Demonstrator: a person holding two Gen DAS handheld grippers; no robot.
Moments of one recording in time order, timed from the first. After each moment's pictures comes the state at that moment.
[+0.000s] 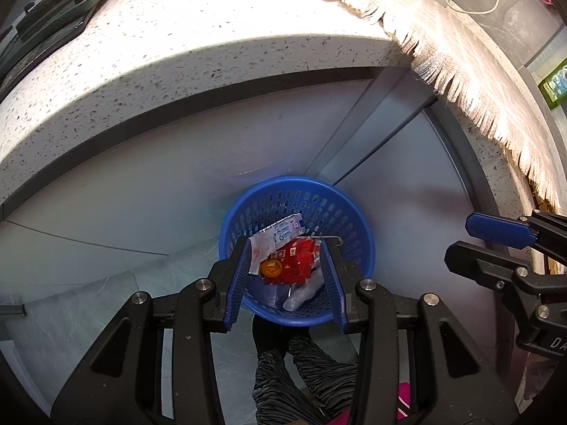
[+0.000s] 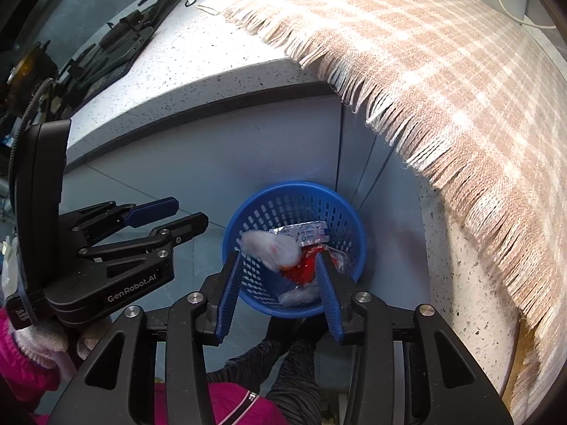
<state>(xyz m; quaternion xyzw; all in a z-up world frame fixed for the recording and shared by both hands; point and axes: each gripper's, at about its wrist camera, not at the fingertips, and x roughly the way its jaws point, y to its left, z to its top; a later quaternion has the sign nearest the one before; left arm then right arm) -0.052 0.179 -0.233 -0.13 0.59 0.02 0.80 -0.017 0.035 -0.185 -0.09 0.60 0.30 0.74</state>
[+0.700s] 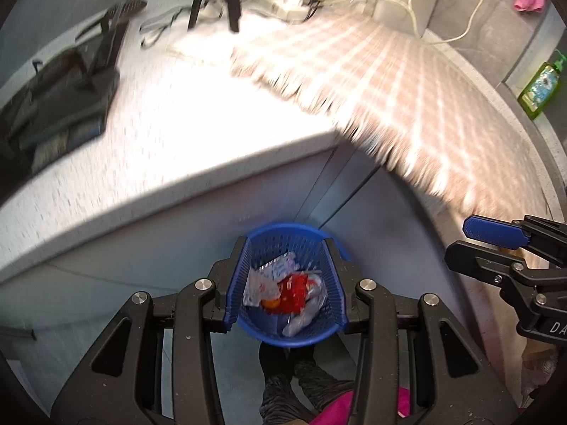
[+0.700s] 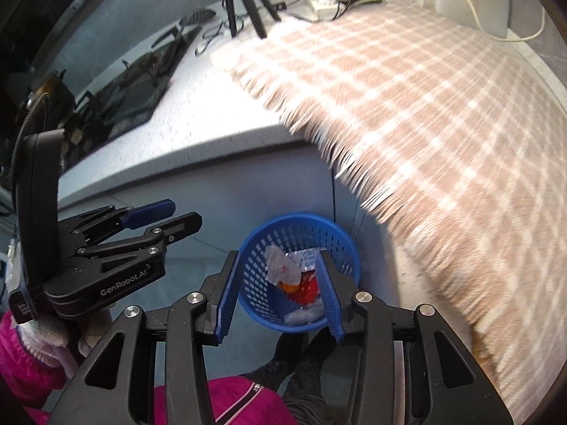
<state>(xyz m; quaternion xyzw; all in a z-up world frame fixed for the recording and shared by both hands) -0.044 0.164 -0.152 -0.10 0.52 0.01 0.85 -0.016 -0.001 -0.123 -0.04 0.55 0.30 0.78</state>
